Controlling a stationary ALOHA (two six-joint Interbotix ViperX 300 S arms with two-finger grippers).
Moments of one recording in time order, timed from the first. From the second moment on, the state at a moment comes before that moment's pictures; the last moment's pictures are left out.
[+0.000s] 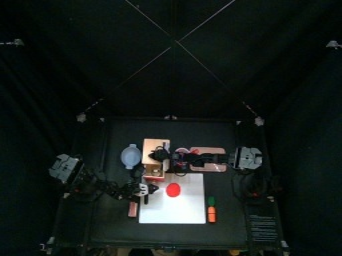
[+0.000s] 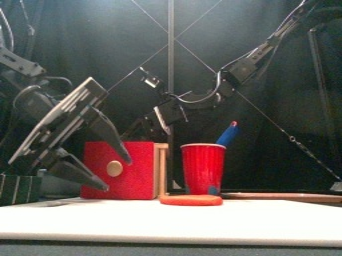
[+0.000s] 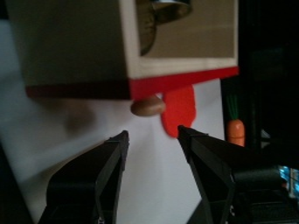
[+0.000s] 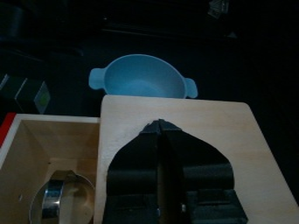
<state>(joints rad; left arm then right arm) -0.38 0.07 0.95 -1.15 -0.63 -0.58 -0.30 0.37 0.31 -0.29 -0.36 -0.01</state>
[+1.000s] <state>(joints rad) -0.24 -0.33 1.15 -0.52 -0.72 -0.13 -0.17 0.15 0.31 -0.11 0.02 0.01</state>
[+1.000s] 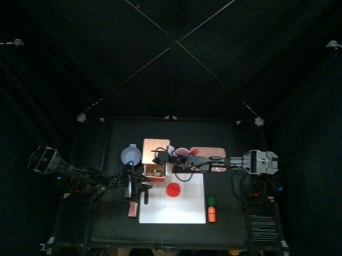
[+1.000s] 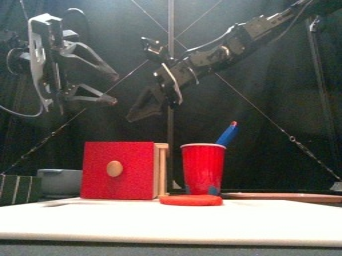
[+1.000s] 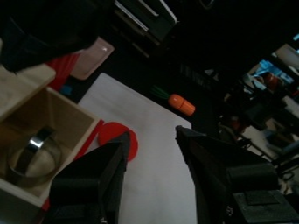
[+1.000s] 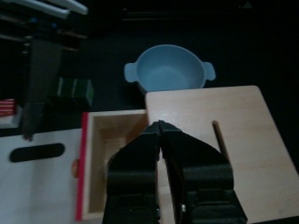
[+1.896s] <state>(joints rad) -0.13 -0.48 1.24 -0.34 -0.88 0.13 -0.13 0.21 0.35 -0.05 0.09 0.01</state>
